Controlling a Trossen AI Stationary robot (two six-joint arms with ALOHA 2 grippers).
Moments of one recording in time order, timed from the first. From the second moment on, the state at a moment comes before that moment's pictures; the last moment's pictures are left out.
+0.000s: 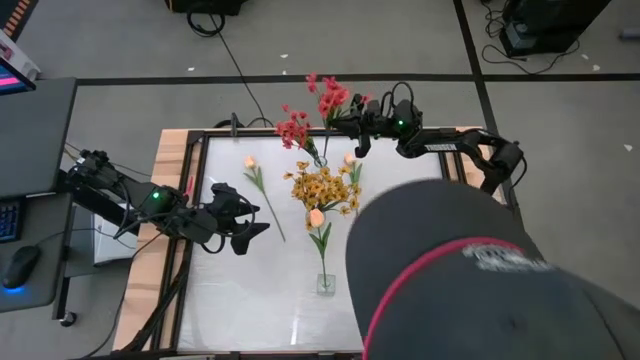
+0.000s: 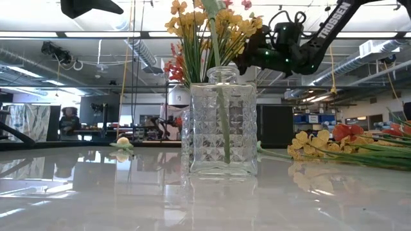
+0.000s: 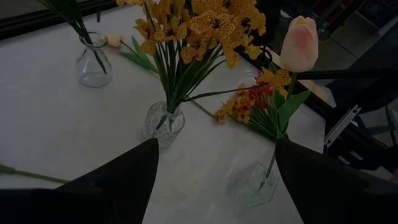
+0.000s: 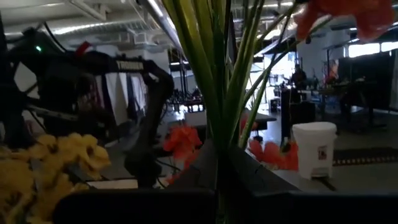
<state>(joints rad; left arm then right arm) -0.49 0.98 1.01 -0.66 -0.65 -0.95 -0.70 1.74 0.92 1.14 -0.70 0.28</state>
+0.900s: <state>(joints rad) -0.49 0.98 1.01 -0.65 -0.65 -0.95 -0.67 1.75 0.92 1.04 -0.64 0.23</state>
